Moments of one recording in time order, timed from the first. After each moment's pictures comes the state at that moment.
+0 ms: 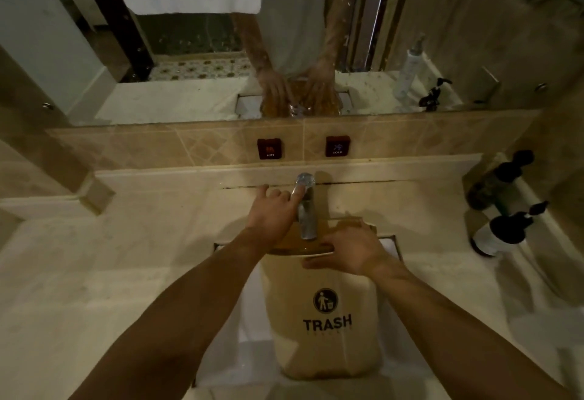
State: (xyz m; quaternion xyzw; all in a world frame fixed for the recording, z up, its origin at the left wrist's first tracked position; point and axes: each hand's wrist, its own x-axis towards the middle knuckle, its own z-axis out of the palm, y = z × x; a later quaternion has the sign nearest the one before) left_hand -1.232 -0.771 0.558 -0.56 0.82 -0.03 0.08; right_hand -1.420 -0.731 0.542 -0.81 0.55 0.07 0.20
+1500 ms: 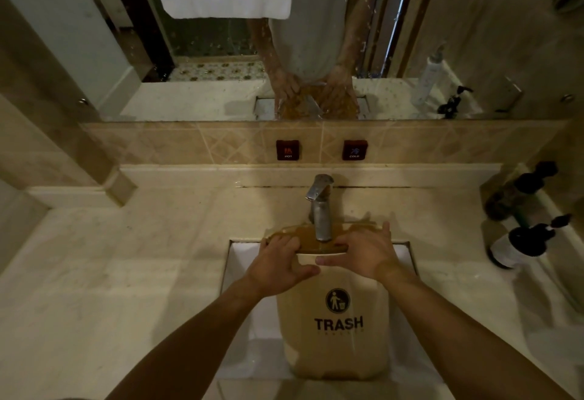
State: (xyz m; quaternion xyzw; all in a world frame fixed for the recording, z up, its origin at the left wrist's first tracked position) left_hand -1.199 -0.699 0.494 -0.58 0.78 0.22 -0.09; right_hand -1.409 -0.727 0.545 -0.75 0.62 0.08 0.20
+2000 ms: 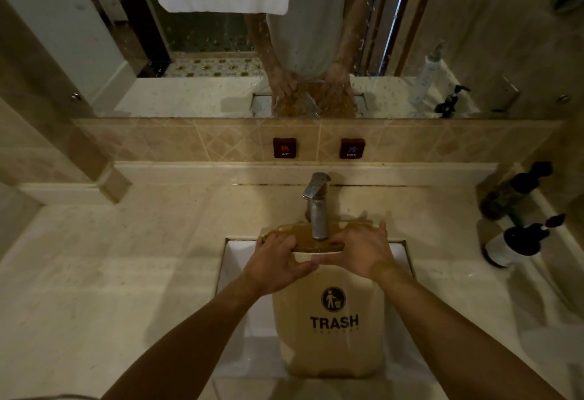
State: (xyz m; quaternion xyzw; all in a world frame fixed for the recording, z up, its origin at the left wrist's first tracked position) left_hand -1.201 -0.698 0.489 -0.60 0.76 0.21 -0.10; right_hand -1.410 -0.727 0.541 -0.76 0.62 0.06 0.19
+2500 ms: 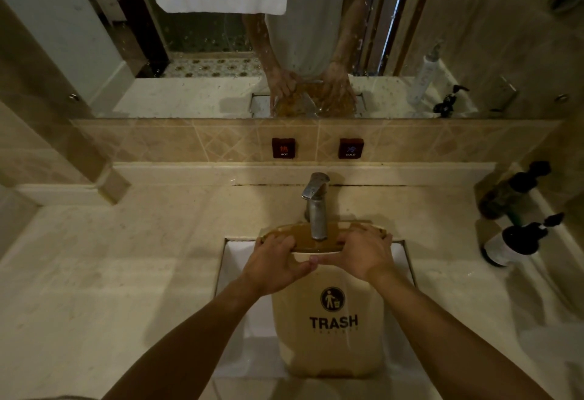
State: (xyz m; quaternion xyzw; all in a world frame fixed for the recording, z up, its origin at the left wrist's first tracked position) left_hand -1.204 -0.699 0.490 -0.61 0.76 0.20 -0.12; right_hand -1.407 -0.718 0.547 -0.72 0.67 0.04 0.19
